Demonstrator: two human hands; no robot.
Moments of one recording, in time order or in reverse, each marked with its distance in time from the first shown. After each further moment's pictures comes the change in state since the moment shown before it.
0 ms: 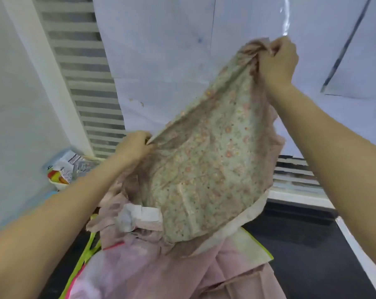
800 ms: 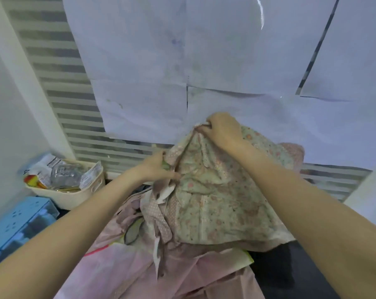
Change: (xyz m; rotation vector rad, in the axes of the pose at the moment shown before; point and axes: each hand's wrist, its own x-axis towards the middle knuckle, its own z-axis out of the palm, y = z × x) left_hand -0.018 0.084 0.051 -0.393 -0.413 -0.059; right_hand -0.067 0.076 0.030 -0.497 -0.567 -0.317
